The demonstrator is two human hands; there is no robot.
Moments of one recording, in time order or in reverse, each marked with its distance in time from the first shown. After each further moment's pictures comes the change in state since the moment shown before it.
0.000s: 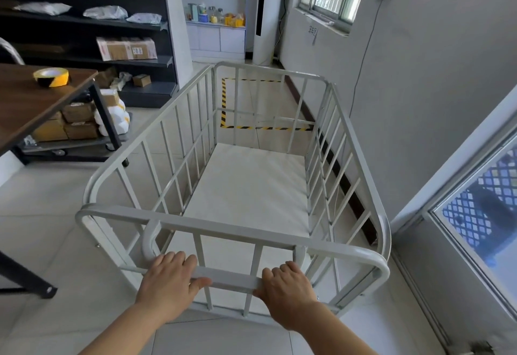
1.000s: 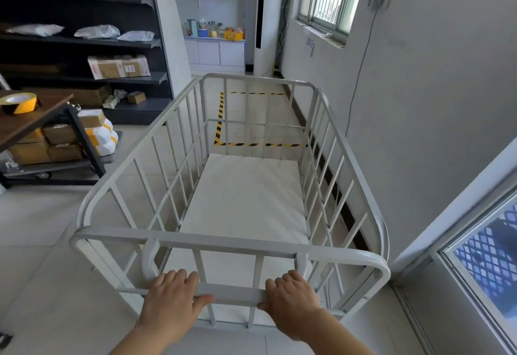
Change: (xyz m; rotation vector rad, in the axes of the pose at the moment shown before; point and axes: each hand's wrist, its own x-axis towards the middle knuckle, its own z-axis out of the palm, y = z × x) left_hand 0.171 0.089 0.040 0.042 -0.074 -0.082; right_hand 0.083 0.189 0.046 0.024 -0.100 -0.087
